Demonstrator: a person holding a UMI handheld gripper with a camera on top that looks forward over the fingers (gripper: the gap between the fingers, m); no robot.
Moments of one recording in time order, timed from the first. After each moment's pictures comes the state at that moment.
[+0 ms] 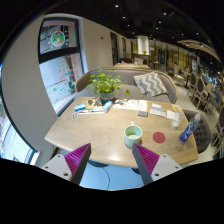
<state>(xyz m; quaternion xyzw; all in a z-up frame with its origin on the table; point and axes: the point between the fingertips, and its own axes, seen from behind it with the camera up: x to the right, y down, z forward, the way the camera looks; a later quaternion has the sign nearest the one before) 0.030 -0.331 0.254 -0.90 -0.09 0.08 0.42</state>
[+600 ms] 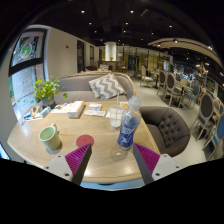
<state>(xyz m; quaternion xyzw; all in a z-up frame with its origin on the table) 0.401 -0.234 0.146 -0.88 0.03 -0.02 0.48</state>
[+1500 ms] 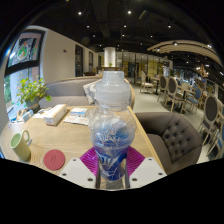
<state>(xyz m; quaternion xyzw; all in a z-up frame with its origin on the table) 0.475 -0.075 0.059 -0.86 0.02 -0.02 0.52</state>
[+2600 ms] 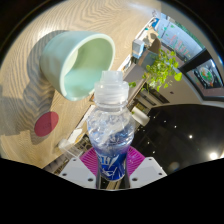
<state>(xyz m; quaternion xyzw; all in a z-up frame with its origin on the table) 0.225 -0.036 0.169 -0.42 -0.62 -0.62 0.23</state>
